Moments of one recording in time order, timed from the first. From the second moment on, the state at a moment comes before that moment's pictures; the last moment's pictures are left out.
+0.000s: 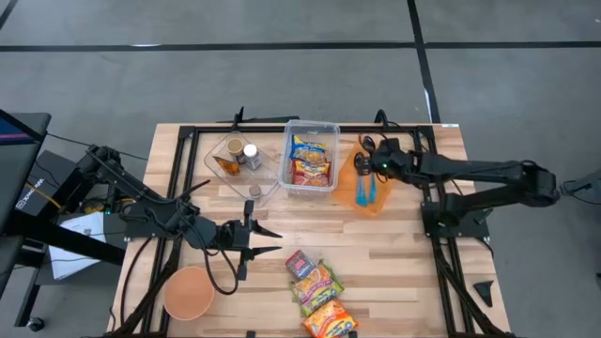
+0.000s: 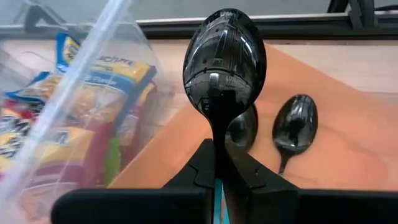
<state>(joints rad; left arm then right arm) -0.56 1.23 0.90 0.15 -0.55 0.06 -0.31 1.11 0.68 -0.45 0.49 0.94</state>
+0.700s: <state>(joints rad) -0.56 1.23 0.90 0.08 -0.55 -0.01 -0.38 1.28 0.64 -0.42 0.45 0.92</state>
